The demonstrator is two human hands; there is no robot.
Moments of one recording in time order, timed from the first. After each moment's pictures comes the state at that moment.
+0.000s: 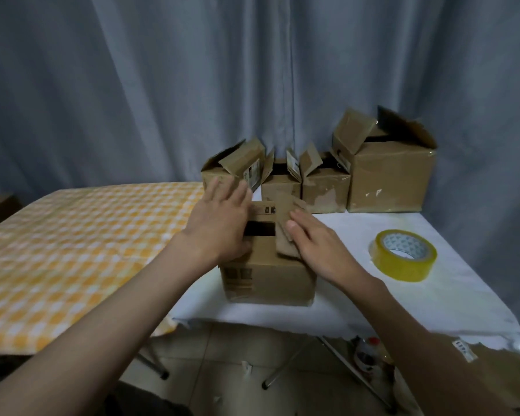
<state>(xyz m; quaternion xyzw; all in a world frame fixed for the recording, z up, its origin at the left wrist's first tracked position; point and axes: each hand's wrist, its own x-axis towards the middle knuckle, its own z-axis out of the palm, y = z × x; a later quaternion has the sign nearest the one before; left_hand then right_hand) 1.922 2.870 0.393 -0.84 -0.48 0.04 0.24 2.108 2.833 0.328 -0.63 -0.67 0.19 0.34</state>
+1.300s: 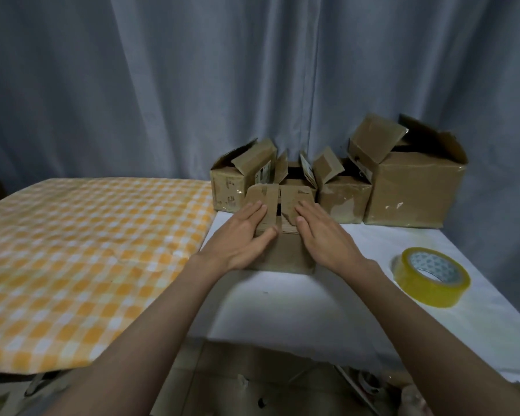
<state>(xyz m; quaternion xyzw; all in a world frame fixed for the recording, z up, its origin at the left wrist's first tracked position) 1.906 2.948 0.316 -0.84 -0.49 -0.19 -0.12 2.103 2.913 0.314 -0.66 -0.71 0.04 0.23</state>
